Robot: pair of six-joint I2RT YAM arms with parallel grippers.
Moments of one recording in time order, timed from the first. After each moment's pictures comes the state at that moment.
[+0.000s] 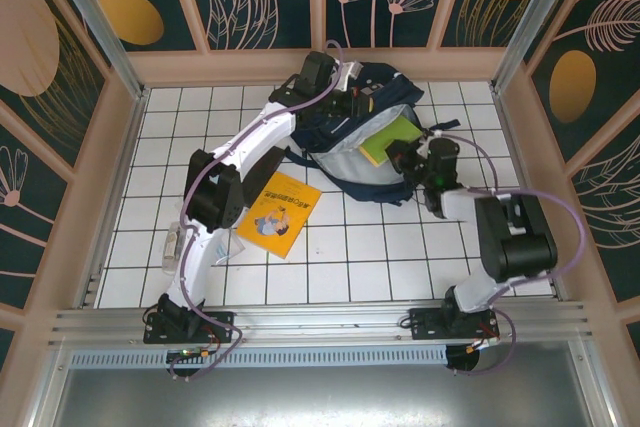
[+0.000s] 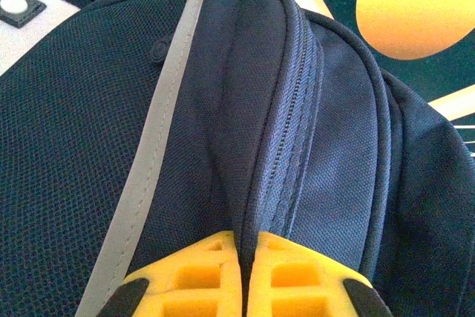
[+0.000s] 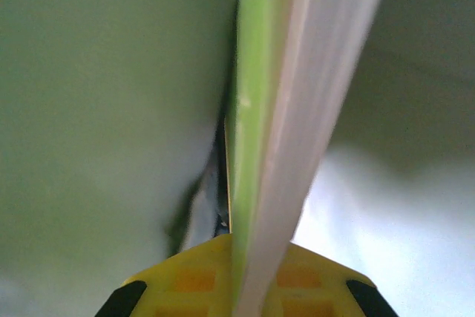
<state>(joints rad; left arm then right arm) -0.58 2.31 2.17 -0.40 0.57 -0.53 0.19 1.65 0.67 0.68 -0.45 1.13</state>
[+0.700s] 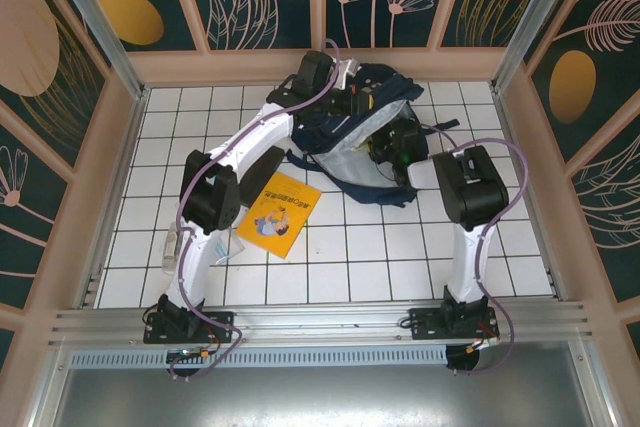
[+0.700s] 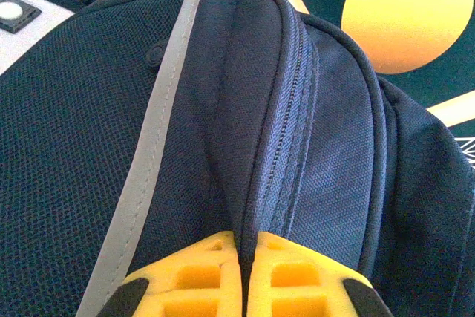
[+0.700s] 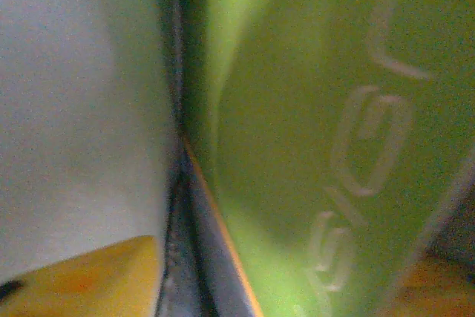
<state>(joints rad) -0.58 2.27 2.13 -0.34 0.57 -0.58 0.29 2.03 1.02 0.65 -0.27 1.33</state>
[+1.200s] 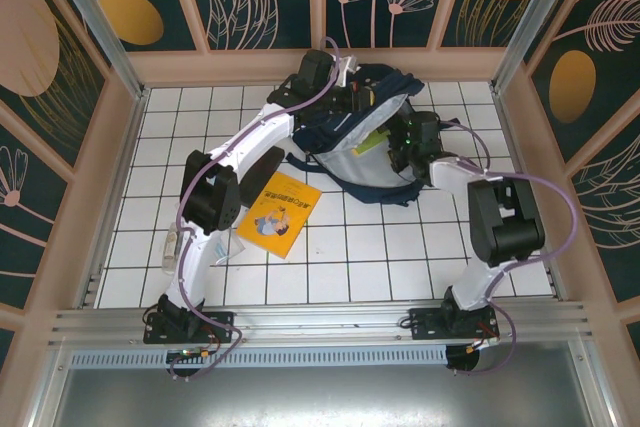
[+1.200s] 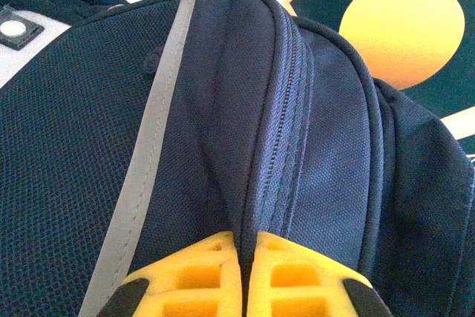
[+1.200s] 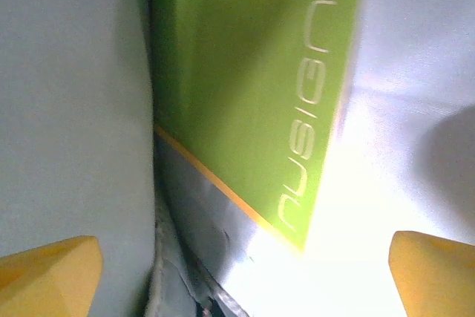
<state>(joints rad) -0.58 2.27 2.13 -0.30 0.54 -0.61 0.23 1.69 0.95 0.14 -0.24 1.23</state>
